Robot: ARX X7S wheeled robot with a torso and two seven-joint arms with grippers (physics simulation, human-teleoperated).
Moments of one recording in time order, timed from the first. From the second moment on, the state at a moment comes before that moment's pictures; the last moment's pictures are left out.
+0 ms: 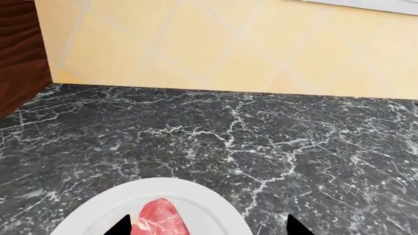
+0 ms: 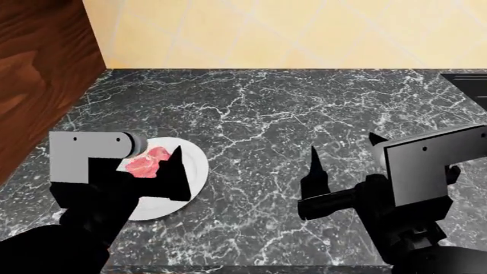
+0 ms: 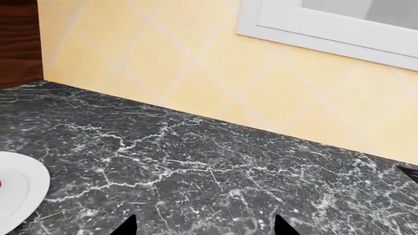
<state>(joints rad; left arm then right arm) -0.56 -0.23 -0.34 0.79 -1.25 -1.54 -0.69 0.64 0.50 0.07 -0.90 1.53 1.40 1.04</state>
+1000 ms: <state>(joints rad) -0.74 -0.73 0.54 0.64 -1.79 -0.55 -1.54 0.42 0.57 0.05 -0.93 1.12 1.13 0.59</state>
